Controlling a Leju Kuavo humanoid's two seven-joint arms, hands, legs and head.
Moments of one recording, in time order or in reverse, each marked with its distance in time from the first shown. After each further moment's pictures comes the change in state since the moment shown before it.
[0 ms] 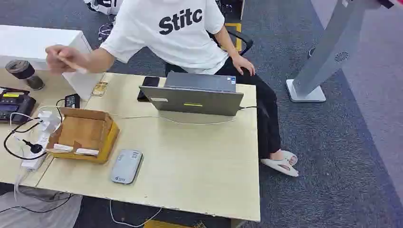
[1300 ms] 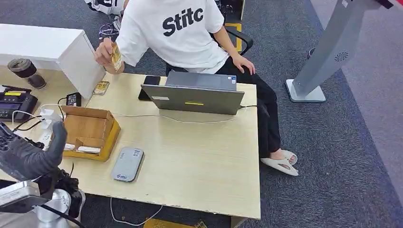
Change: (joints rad) left arm -0.259 0.274 -0.796 0.154 -0.350 0.333 0.002; right arm -0.017 -0.051 0.116 0.013 0.076 0.051 0.096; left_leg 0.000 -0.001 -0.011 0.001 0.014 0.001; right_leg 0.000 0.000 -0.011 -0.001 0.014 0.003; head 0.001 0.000
